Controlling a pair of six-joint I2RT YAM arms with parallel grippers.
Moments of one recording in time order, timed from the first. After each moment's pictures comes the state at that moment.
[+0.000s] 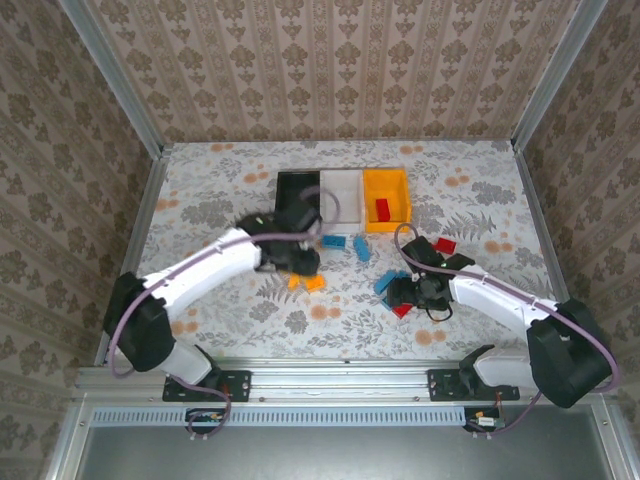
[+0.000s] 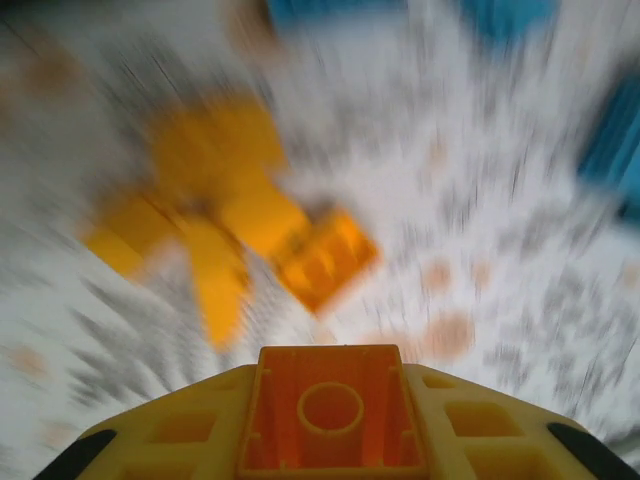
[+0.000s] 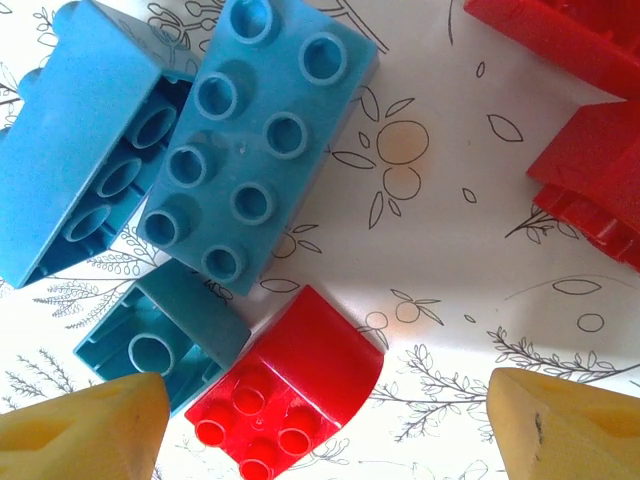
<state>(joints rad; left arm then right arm) -0.77 1.49 1.29 -0.93 0.01 -0.38 0.48 1.28 0.66 -0.71 -0.02 0.58</state>
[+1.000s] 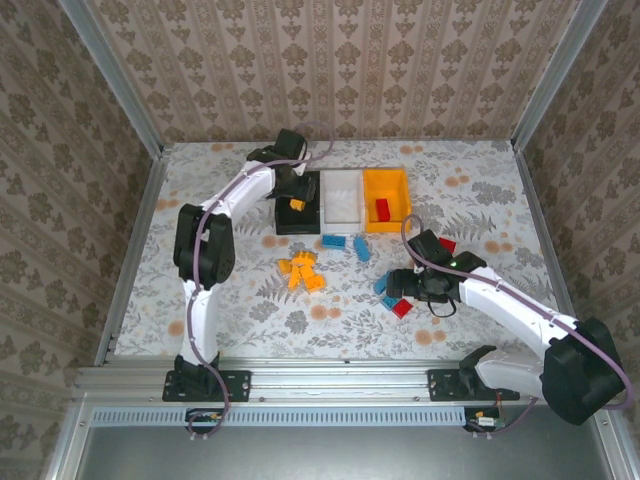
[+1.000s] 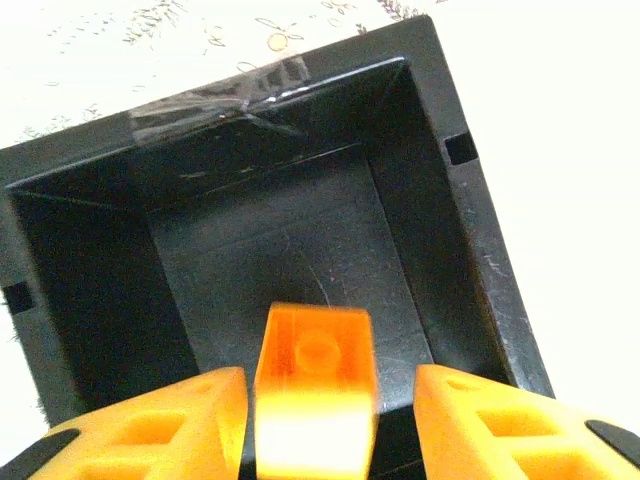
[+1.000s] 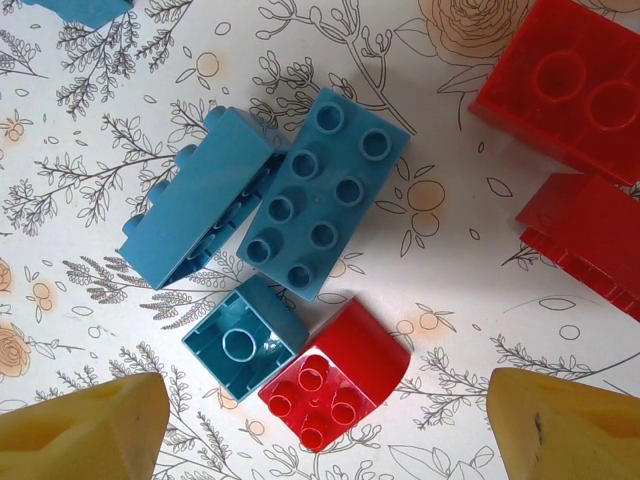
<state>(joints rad) -0.46 2.18 1.90 -0.80 0.03 -0.10 0.48 1.18 0.71 -0.75 -0.01 0.58</state>
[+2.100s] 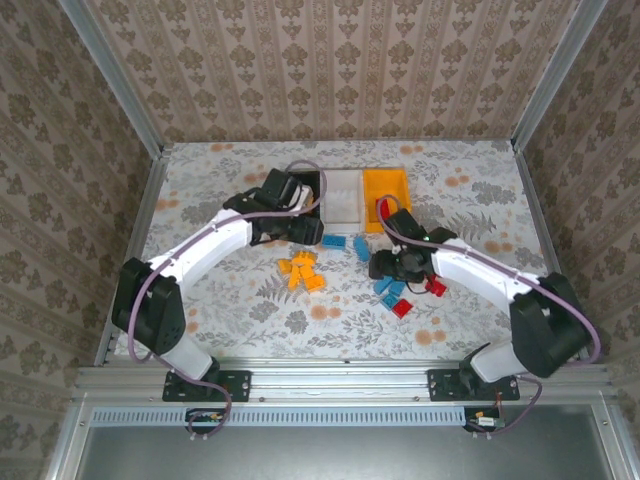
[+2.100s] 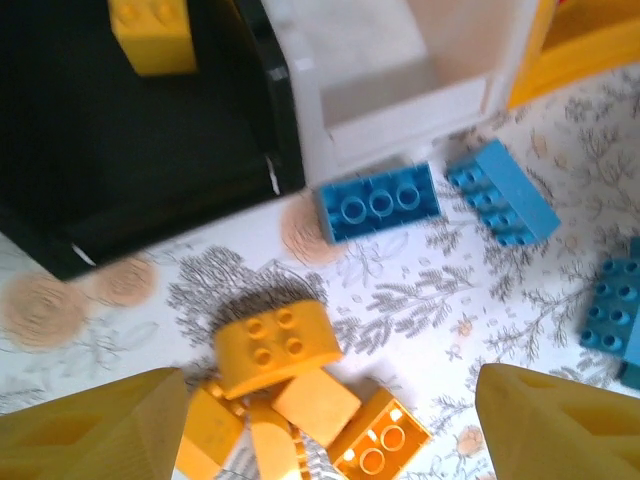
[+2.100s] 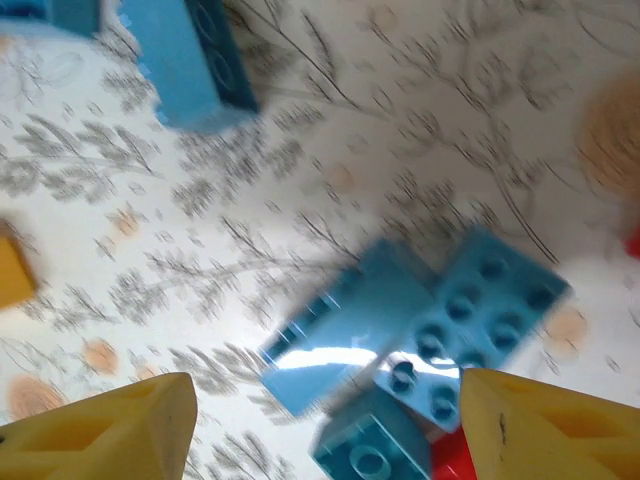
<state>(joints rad) -0.62 1.58 1.24 -0.67 0.12 -0.26 0.52 1.48 0.95 -0.69 -0.04 0.59</state>
